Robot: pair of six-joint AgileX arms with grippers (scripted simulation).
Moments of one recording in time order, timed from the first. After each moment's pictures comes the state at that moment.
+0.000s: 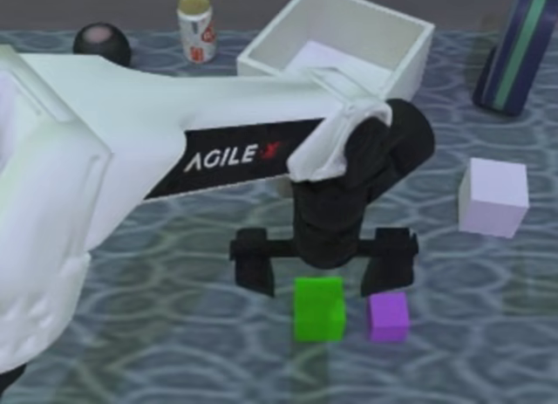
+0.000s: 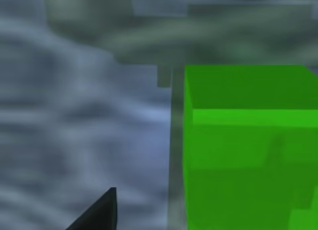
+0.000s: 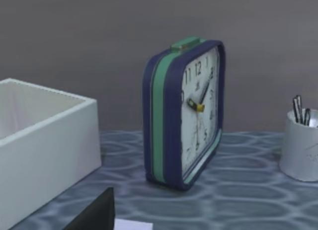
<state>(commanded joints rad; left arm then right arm) -0.87 2.15 1.62 -1.05 -0.02 -0.87 0.01 0.00 0.00 0.00 0.00 0.00</state>
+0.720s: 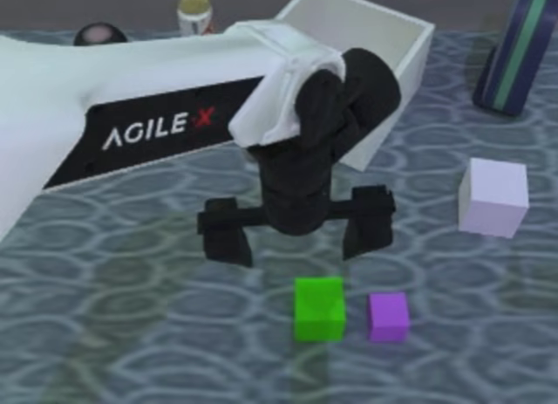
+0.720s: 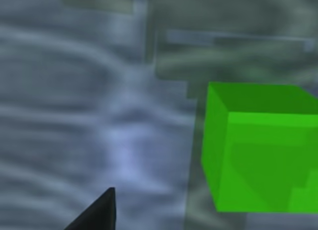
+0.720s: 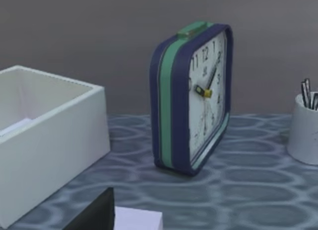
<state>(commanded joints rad) -0.81 2.01 1.57 -1.06 -0.02 -0.86 0.02 0.10 0.10 -0.07 0.00 0.02</state>
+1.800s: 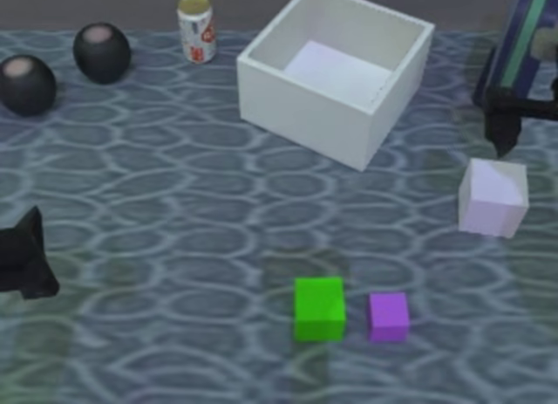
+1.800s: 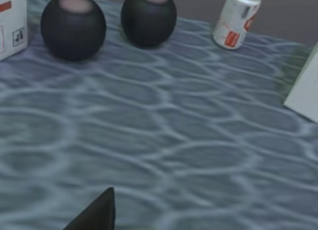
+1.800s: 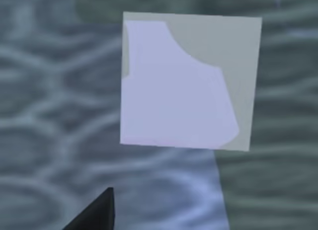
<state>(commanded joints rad) -0.11 0.36 0.24 -0.23 -0.02 -0.25 0.15 1.82 1.43 -0.97 0.01 0.30</state>
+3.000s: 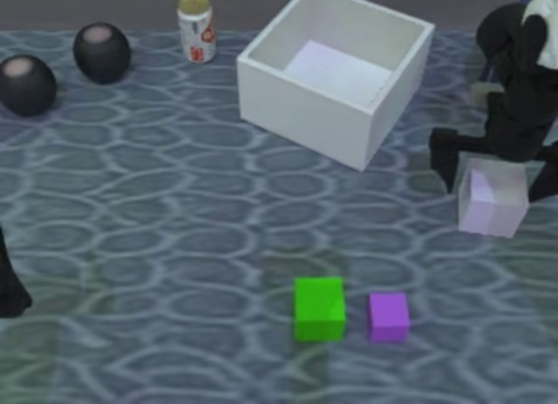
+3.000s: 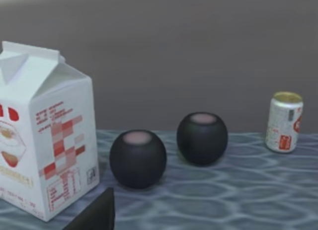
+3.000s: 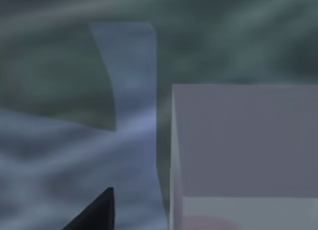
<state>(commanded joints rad) 0.02 0.00 0.00 0.00 0.00 0.00 0.18 2.25 1.64 -0.95 0.00 0.37</state>
